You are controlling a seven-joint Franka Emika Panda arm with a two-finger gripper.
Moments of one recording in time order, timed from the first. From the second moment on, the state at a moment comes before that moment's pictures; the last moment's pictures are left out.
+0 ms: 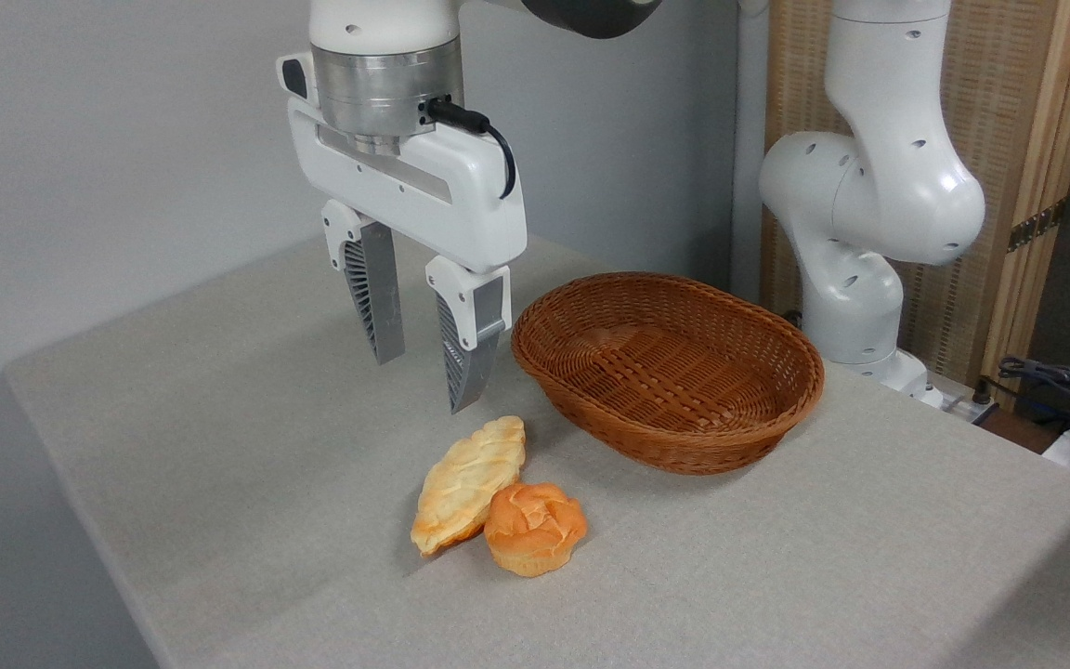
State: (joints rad) arm -0.03 -0.04 0.06 -1.72 -0.09 1.75 0.73
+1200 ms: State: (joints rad) arm -0.02 -0.02 0.10 -2.00 -0.09 1.87 1.20
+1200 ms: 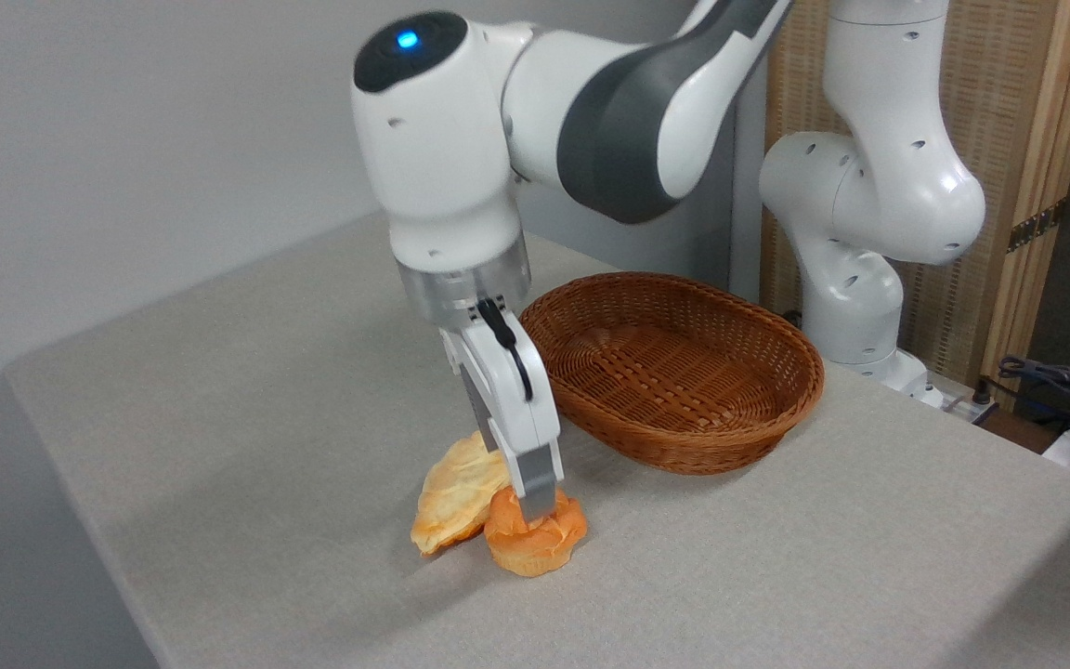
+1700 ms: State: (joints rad) arm -0.02 0.05 0.11 -2.03 -0.09 1.94 1.27
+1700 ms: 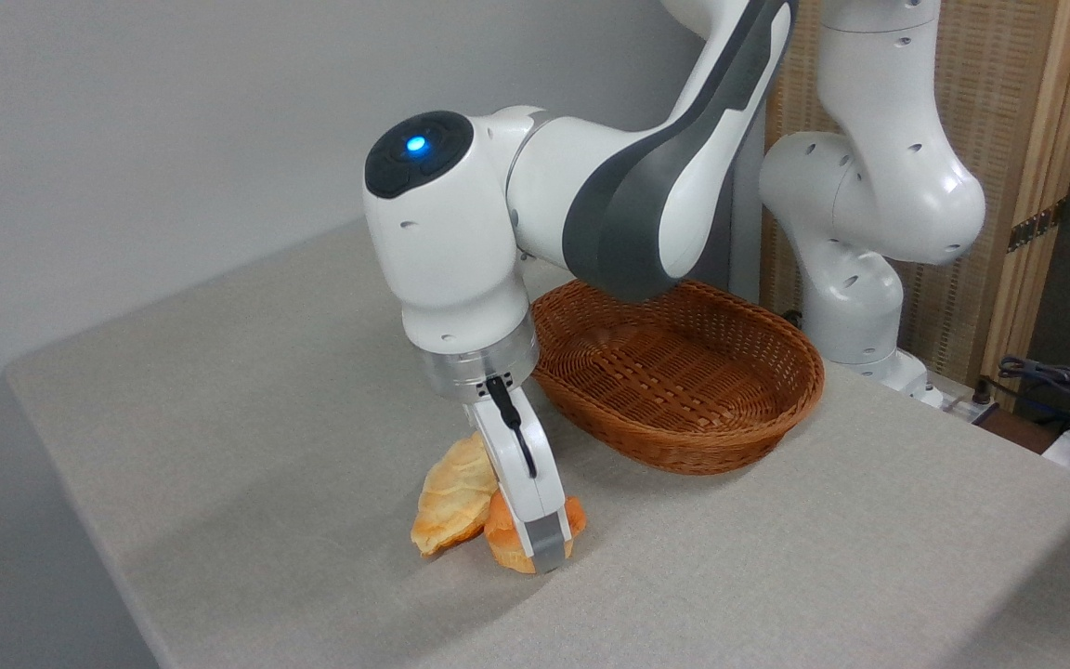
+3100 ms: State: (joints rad) arm -0.02 -0.04 0.13 -1.94 -0.20 1.82 1.27
